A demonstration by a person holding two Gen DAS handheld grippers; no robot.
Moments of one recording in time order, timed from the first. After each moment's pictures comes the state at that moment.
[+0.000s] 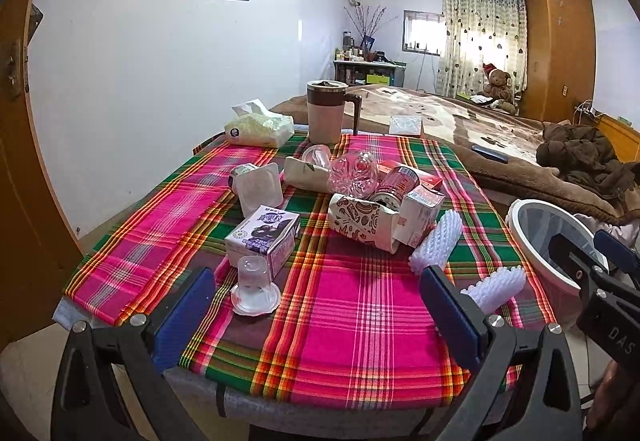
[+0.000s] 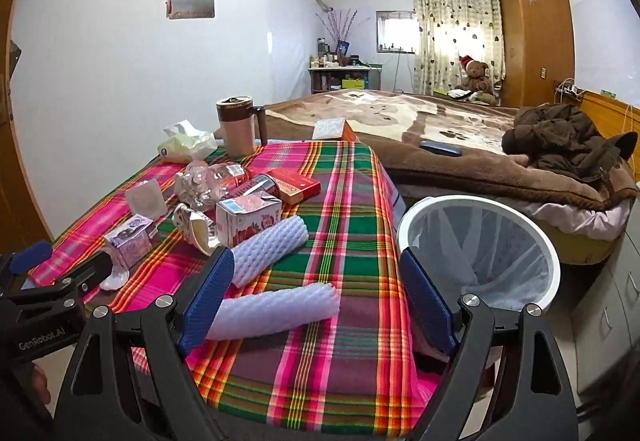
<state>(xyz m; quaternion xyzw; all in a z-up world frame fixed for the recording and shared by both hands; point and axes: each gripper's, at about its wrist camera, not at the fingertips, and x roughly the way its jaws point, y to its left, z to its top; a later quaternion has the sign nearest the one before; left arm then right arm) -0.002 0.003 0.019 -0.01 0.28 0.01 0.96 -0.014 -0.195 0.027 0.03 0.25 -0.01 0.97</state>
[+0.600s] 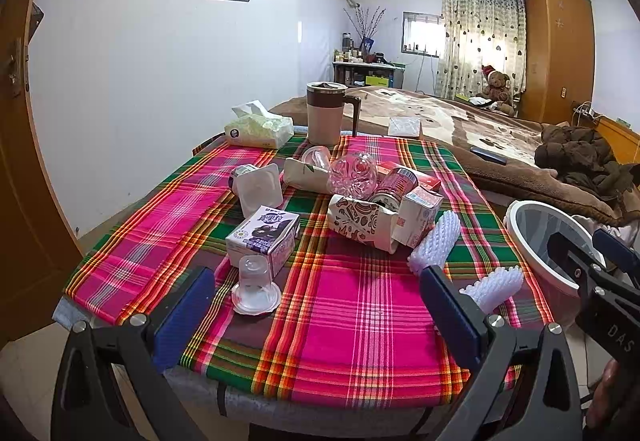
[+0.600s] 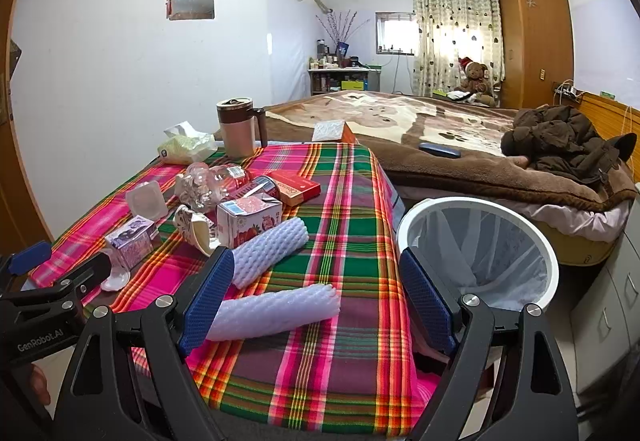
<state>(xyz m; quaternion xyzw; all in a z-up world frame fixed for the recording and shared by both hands) -0.005 0.003 0.019 -0.01 0.27 0.01 0.96 -0.015 -0.194 0.029 0.02 0.25 -0.01 0.97</state>
